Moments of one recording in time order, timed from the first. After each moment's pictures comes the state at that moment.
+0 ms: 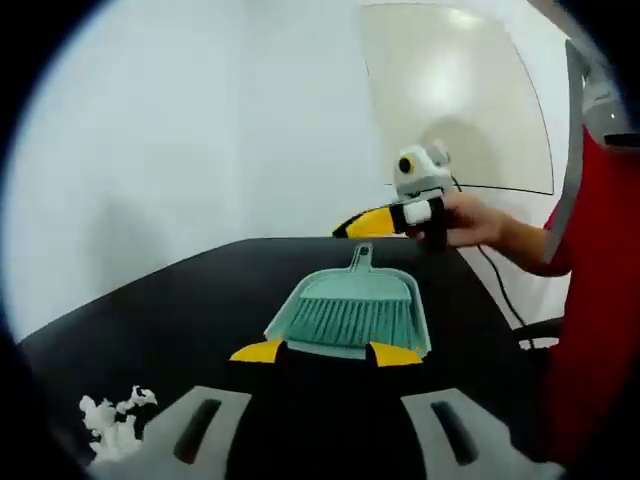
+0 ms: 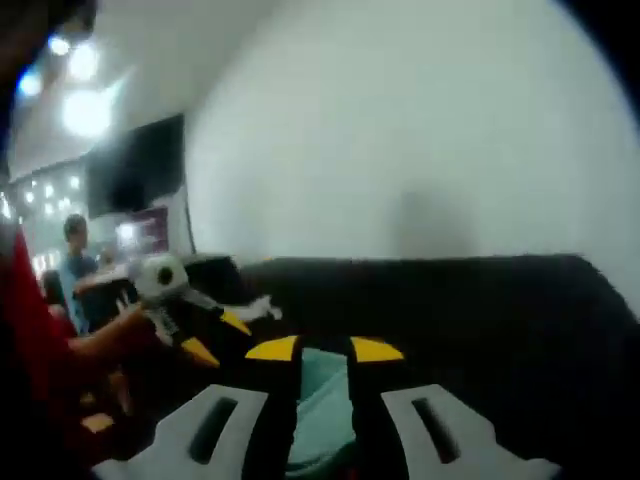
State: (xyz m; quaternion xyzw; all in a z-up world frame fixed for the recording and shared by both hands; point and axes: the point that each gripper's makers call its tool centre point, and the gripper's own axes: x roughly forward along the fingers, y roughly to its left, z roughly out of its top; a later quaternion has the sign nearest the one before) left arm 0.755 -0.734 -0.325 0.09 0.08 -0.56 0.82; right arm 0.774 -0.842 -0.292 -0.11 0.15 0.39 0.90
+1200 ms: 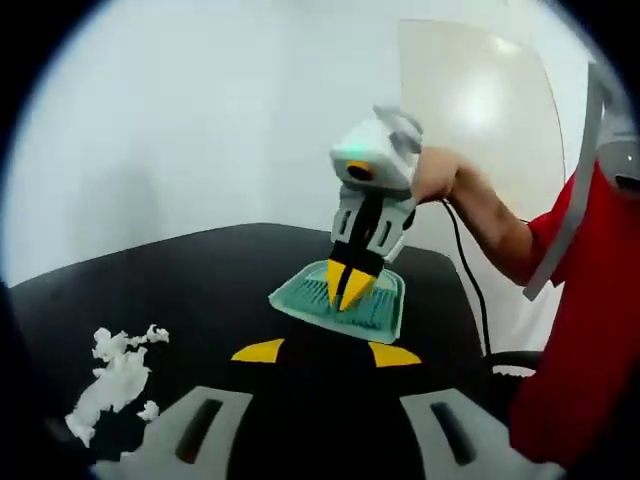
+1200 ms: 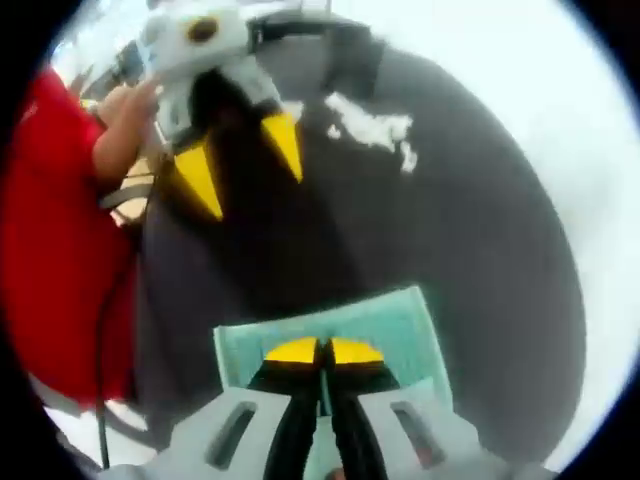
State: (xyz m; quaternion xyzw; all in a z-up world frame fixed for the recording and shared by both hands) left arm 0.734 -0.698 -0.324 0.02 0.14 -0.53 0.84; right arm 0.753 -0.773 -0.346 -0.36 0.36 0.53 0.68
